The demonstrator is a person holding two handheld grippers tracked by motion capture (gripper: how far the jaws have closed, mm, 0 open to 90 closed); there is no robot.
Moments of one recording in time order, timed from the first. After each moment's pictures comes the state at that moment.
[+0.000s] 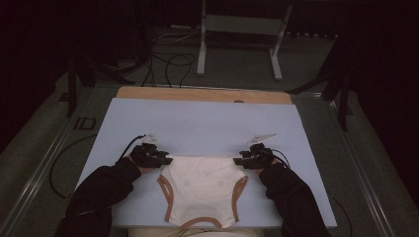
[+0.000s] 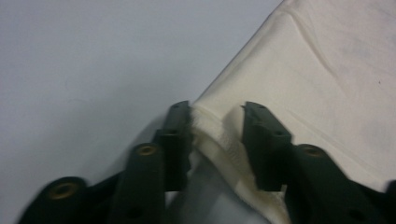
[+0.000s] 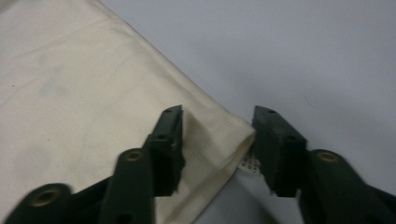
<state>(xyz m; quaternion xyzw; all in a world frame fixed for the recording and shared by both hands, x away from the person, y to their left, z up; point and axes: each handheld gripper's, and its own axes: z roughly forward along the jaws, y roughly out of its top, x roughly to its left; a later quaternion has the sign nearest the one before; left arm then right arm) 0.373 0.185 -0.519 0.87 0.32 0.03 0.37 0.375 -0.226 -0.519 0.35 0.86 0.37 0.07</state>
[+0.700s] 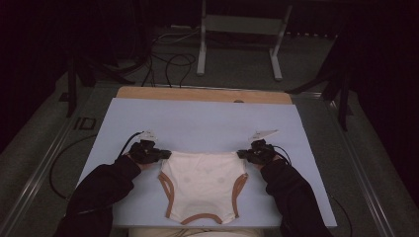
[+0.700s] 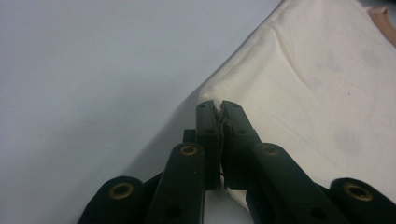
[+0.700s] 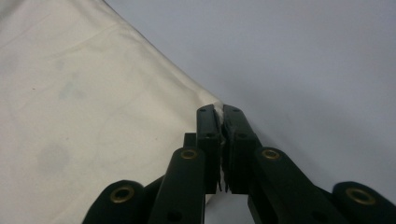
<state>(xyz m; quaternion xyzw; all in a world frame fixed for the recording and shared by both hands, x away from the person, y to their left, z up) 0.378 0.188 -0.508 0.86 0.31 0.04 0.41 0.380 -0.227 -0.503 0.34 0.86 0.38 0.08</state>
